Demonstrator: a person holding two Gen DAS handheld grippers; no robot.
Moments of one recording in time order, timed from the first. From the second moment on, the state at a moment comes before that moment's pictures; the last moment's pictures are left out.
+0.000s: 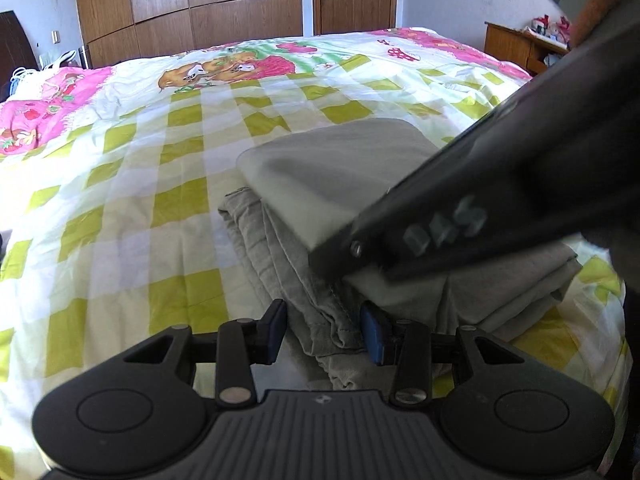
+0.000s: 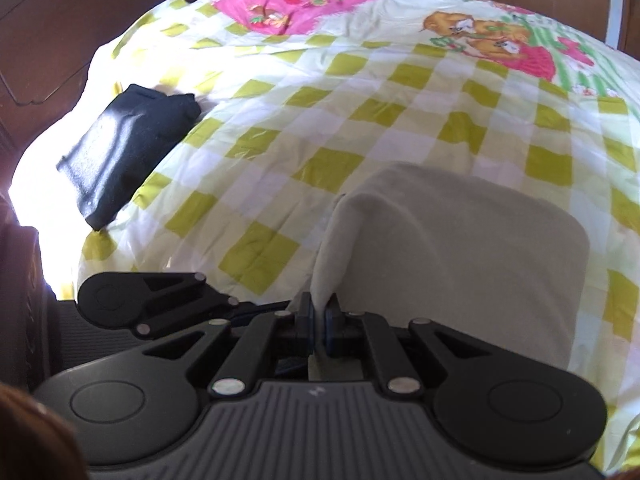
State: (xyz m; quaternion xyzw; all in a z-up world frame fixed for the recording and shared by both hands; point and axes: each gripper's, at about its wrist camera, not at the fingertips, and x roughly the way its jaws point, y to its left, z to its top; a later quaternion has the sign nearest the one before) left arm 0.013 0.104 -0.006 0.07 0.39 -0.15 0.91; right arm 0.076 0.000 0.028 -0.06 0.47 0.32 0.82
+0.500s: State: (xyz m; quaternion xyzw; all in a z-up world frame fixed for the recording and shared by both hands) left arm -0.023 0.133 0.055 0.10 0.36 -0.09 0.92; right arm 0.058 -0.039 0.046 0.00 0.44 0.37 0.82
